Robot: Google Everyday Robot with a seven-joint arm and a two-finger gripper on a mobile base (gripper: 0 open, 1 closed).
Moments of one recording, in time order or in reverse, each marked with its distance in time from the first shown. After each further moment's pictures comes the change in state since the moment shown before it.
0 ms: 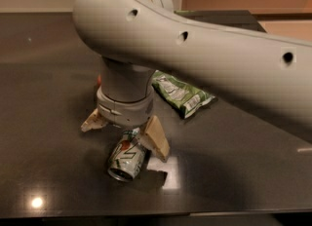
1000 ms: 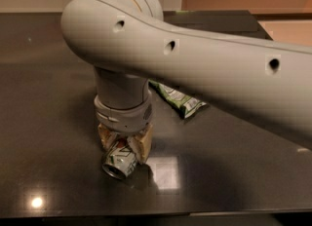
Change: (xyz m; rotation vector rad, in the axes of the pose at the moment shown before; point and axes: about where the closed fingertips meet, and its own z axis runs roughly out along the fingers) arm -0.004 0.009 0.007 -0.068 0.028 0.025
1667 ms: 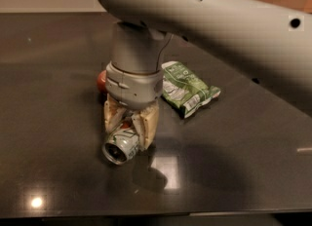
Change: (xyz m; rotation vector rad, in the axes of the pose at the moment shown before) arm 0.010 0.003 -0.039 0.039 -0.173 0.078
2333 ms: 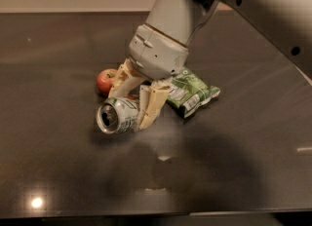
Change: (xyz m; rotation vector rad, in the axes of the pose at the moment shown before) arm 0.000 -0.009 -0.053 0.193 -0.332 0.246
